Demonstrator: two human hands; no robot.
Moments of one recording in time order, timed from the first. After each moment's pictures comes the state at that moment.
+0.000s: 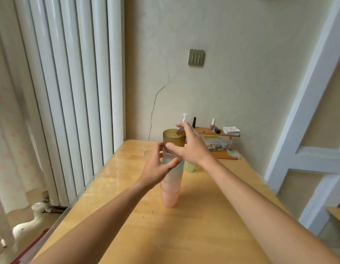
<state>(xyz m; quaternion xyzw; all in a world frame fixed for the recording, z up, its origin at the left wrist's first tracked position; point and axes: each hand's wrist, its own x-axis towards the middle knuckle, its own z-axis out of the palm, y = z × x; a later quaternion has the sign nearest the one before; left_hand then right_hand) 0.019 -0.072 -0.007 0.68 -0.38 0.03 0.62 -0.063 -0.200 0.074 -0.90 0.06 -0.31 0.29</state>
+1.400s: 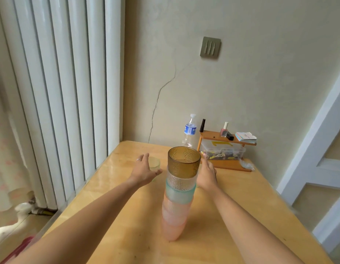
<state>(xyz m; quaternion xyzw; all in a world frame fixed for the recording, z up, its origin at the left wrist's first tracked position) 0.186 -0.124 -0.073 0.88 -0.24 -0.06 0.41 0.055 -0.324 -0.058 -0.88 0.33 -0.17 0.30</state>
